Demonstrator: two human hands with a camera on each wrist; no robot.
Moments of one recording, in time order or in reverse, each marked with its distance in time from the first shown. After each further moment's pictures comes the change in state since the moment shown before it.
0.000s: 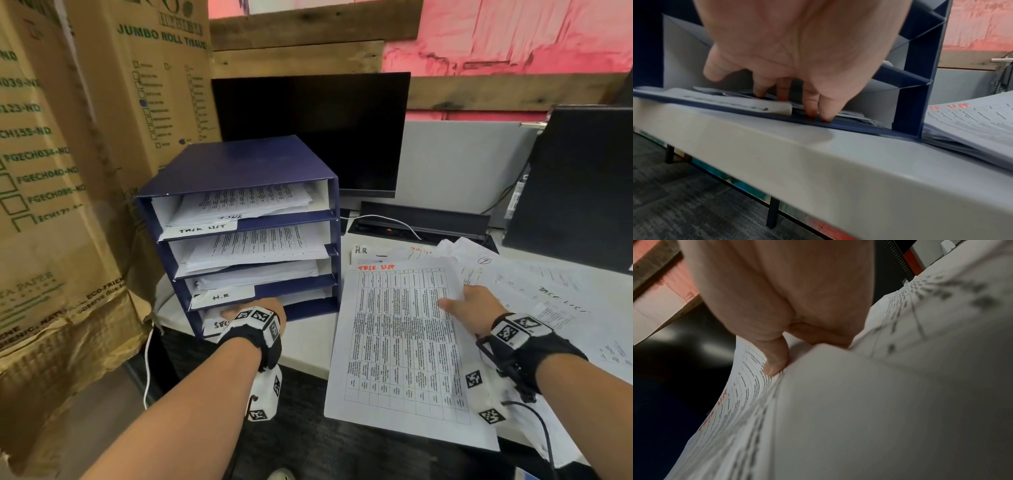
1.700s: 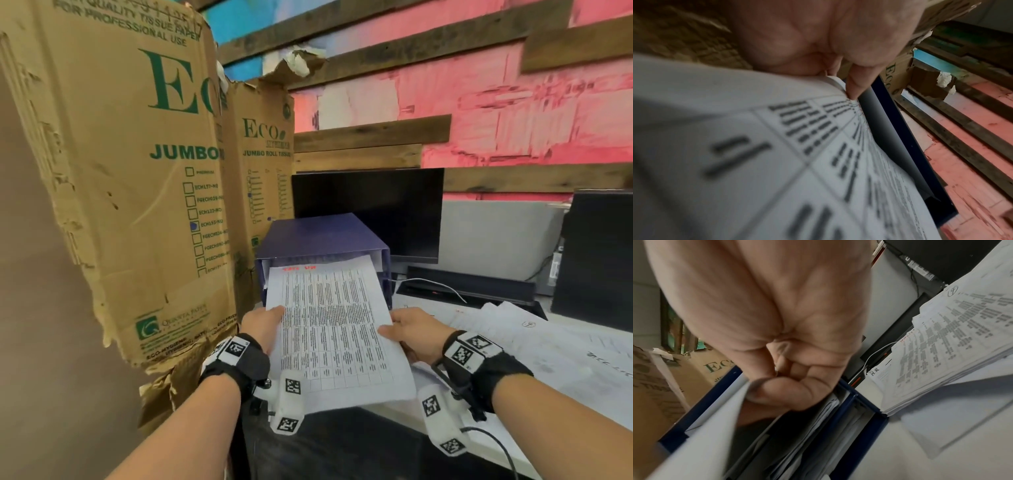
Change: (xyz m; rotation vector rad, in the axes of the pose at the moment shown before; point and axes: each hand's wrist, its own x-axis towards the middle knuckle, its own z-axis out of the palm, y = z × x) left_hand -0.124 -0.106 -0.082 -1.464 0.334 -0.077; right_hand -0.116 -0.155 0.041 0.292 -0.538 -0.343
